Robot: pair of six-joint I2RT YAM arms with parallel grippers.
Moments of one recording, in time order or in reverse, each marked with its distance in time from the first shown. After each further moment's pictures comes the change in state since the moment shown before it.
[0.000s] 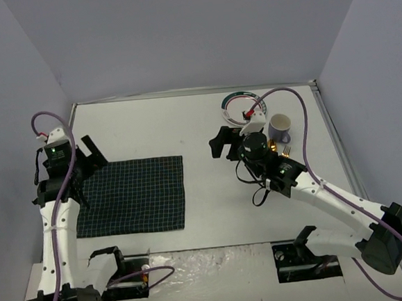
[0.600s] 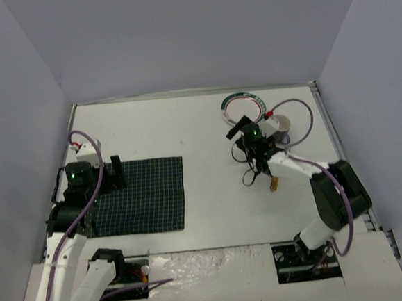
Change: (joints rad) left arm -0.317 -0.301 -0.202 0.047 -0.026 0.210; right arm -0.304 0.365 -0.103 0.254 0.108 0.405
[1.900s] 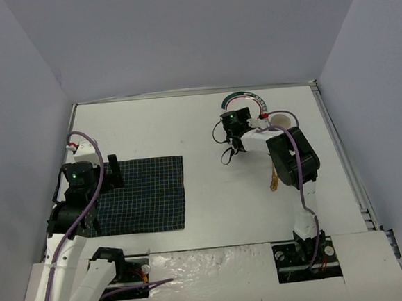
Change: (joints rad) left arm -0.027 -0.009 0.000 -0.005 -0.142 0.001; right arm -0.033 0.618 0.508 -0.055 0.275 0.604
